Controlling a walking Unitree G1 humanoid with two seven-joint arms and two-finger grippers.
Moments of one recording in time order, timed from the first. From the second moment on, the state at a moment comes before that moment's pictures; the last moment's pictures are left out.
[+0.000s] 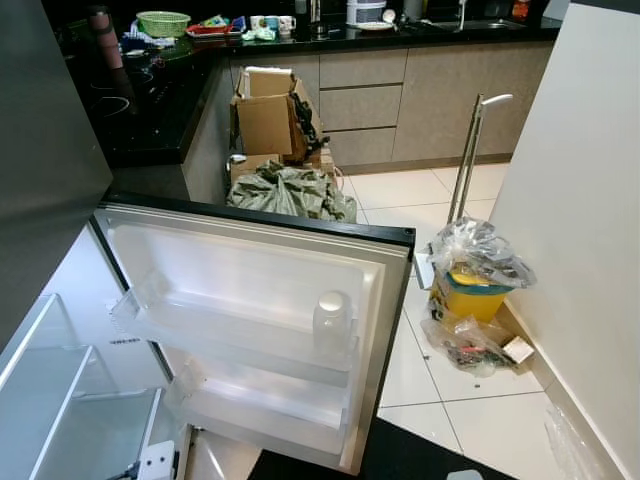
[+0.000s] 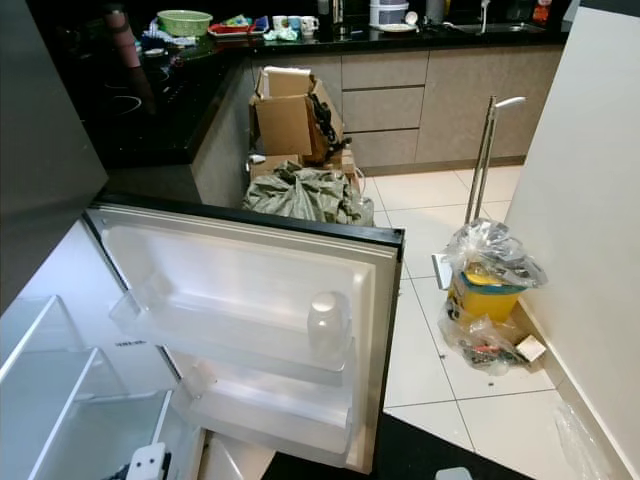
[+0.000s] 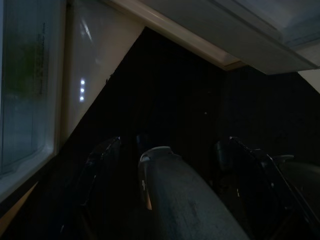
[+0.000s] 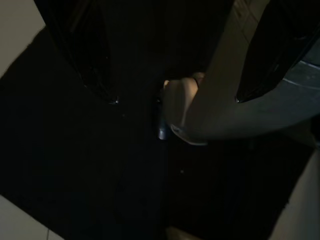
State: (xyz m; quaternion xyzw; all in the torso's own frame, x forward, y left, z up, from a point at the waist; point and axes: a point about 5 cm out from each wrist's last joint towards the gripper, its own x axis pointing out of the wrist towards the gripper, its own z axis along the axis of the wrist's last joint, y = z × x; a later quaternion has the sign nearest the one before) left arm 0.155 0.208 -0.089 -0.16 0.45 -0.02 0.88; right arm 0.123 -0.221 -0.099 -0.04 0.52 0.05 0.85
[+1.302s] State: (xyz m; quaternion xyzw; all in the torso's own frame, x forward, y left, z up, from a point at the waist) left arm 0.144 0.189 -0.096 -0.13 0.49 -0.06 0.86; right arm 0.117 -0.214 -0.103 -0.08 0.55 0.10 0.83
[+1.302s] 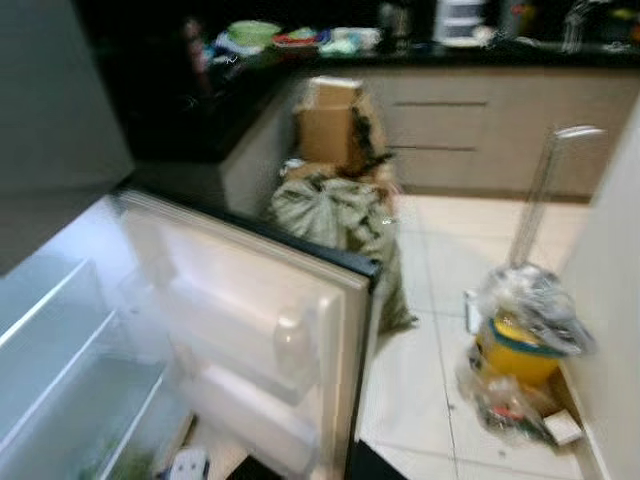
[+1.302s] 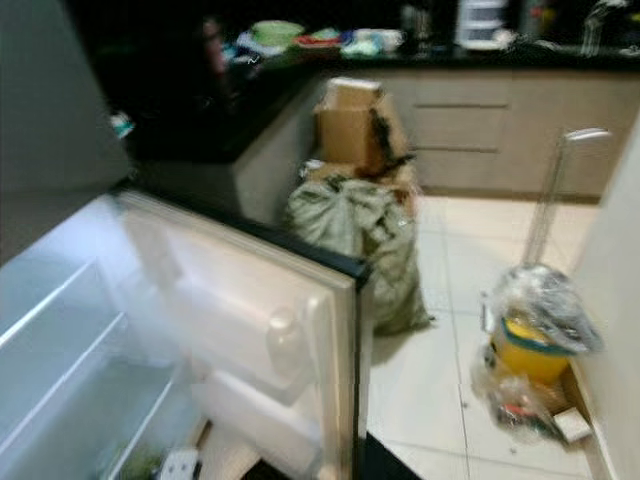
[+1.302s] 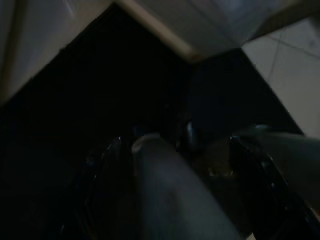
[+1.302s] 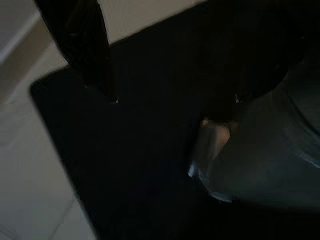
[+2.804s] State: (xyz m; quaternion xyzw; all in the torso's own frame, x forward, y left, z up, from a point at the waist) left arm 0.145 0.184 -0.097 -0.13 0.49 -0.07 0.86; right arm 0.143 -0.236 -0.090 -0.13 0.50 0.06 0.85
